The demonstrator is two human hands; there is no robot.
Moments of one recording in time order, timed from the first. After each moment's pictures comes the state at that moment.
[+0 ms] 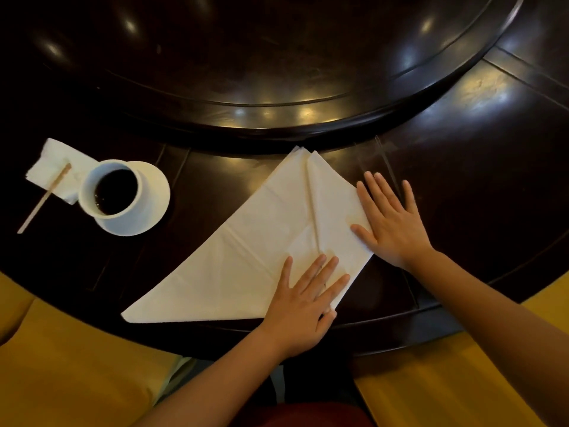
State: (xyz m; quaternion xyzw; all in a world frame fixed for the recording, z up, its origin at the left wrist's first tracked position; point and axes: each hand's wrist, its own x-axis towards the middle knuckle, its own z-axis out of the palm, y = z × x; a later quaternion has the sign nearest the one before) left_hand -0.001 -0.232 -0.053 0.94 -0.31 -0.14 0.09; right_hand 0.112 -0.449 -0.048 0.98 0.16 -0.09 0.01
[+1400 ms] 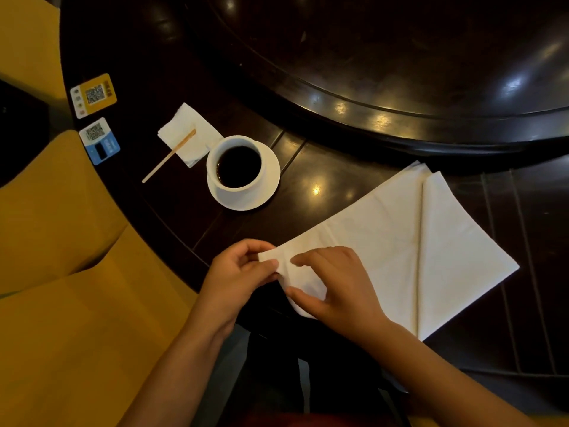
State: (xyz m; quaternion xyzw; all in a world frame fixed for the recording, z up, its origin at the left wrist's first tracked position) left_hand 0.016 -0.061 0.055 0.66 0.37 -0.14 0.64; right_hand 0.048 -0.223 0.004 0.86 0.26 -0.13 -0.42
